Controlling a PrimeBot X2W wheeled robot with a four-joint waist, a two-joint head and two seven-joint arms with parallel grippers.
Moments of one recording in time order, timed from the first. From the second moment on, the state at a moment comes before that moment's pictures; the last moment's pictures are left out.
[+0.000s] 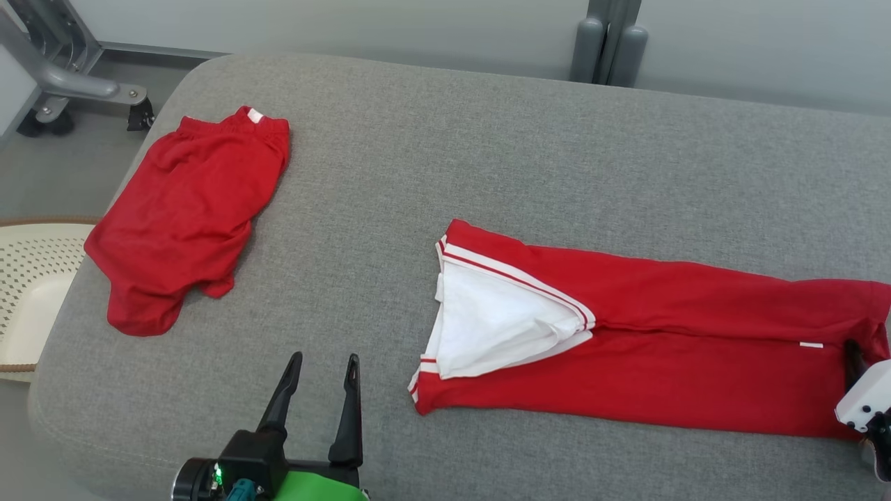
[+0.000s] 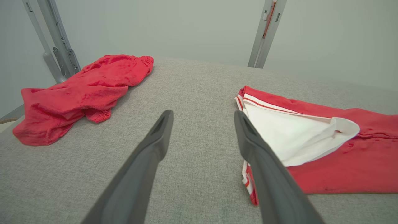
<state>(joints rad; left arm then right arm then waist) 0.03 0.14 -0.41 0.09 -0.33 0.15 -0.26 -0.30 -0.25 -0.44 0.76 0.26 0.13 0.13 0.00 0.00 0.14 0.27</state>
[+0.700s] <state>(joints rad) 0.04 0.11 -0.35 0.11 -0.26 0.07 -0.26 -0.26 -0.41 -0.39 0.74 0.26 0.13 0.03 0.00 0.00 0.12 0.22</state>
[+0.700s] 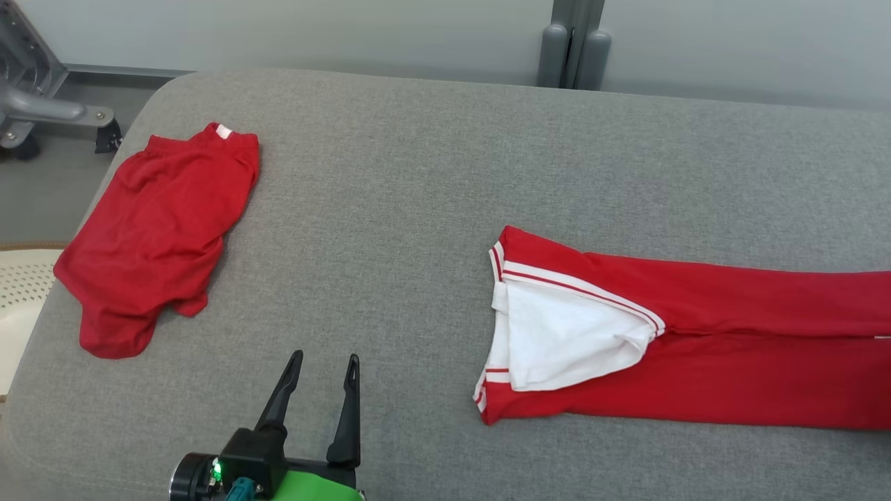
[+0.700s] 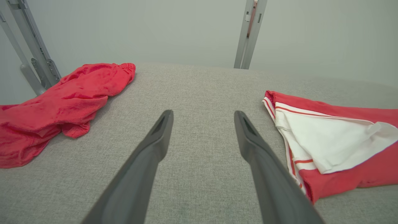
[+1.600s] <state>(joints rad) 0.05 0.07 -0.36 0.18 -0.25 0.03 -0.26 -0.16 -0.12 -0.17 0.00 0.13 0.13 0.28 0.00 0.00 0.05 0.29</state>
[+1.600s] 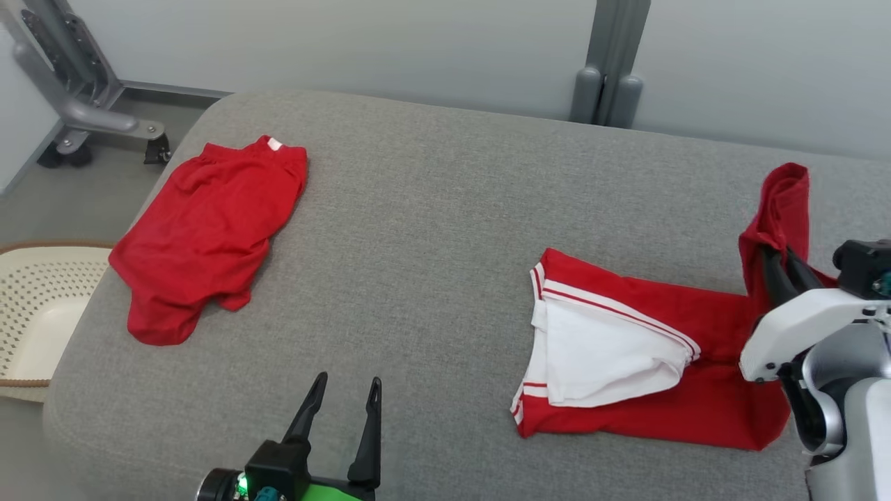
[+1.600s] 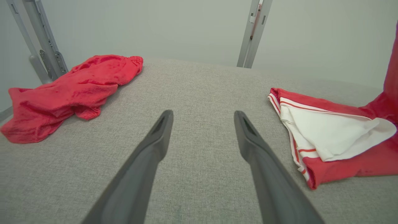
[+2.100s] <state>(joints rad) 0.05 0.06 -0.38 0.19 -0.25 0.03 -0.26 -0.17 -0.05 0.01 0.19 0.15 0.13 0.26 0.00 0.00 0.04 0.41</state>
